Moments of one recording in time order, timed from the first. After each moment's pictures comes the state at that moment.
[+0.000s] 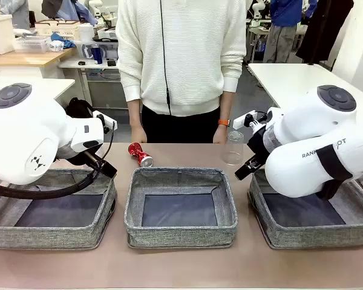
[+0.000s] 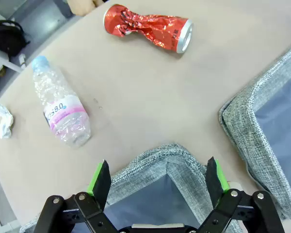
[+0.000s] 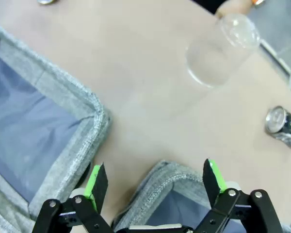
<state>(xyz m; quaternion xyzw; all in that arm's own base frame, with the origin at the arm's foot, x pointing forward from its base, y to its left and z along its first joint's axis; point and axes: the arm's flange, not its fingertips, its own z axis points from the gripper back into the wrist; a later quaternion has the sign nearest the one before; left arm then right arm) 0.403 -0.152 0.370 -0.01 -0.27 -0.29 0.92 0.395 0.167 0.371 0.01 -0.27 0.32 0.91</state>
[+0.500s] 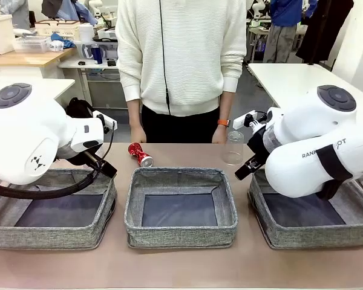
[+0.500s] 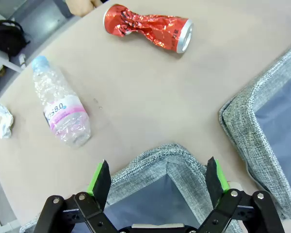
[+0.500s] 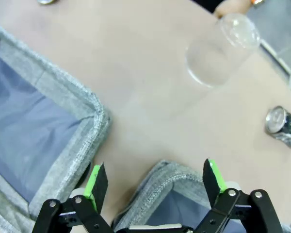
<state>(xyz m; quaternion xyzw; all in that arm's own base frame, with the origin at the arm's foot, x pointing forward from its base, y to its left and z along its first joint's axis) 0.403 -0.152 0.370 -0.01 -0.27 -0.29 0.92 0.395 0.167 0.371 0.01 -0.27 0.32 0.91</state>
